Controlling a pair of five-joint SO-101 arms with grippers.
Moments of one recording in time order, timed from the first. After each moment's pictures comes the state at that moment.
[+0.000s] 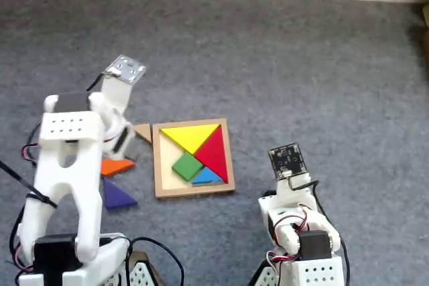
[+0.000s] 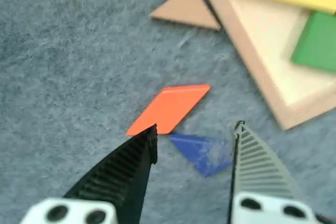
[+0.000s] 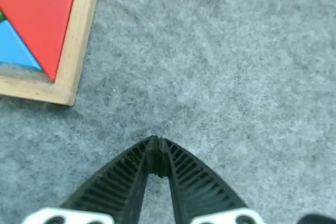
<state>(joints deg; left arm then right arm) -13.7 -16.7 29.4 80.1 -28.0 -11.3 -104.1 96.0 71.0 13.7</state>
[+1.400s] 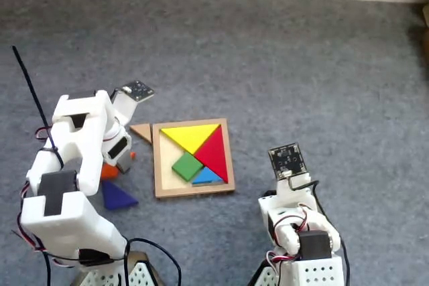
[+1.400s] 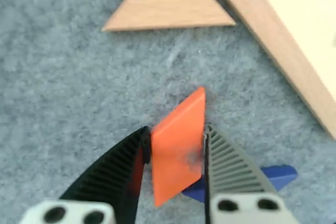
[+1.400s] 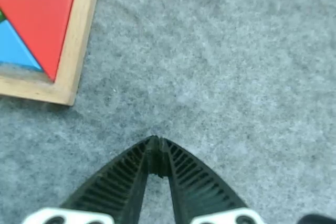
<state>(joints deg) -16.6 12.4 24.2 69.1 -37.9 -11.3 -104.1 96.0 71.0 13.7</state>
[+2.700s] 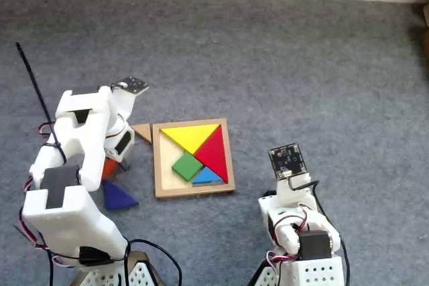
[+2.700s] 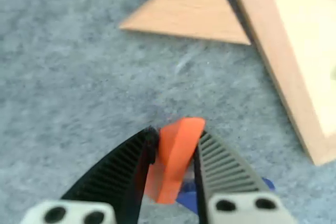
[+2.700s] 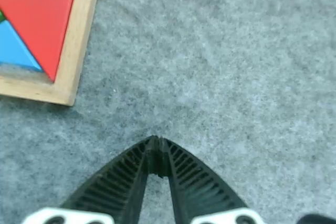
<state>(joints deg) -16.0 15.7 21.8 71.0 -27.7 -11.3 -104.1 96.0 71.0 13.7</state>
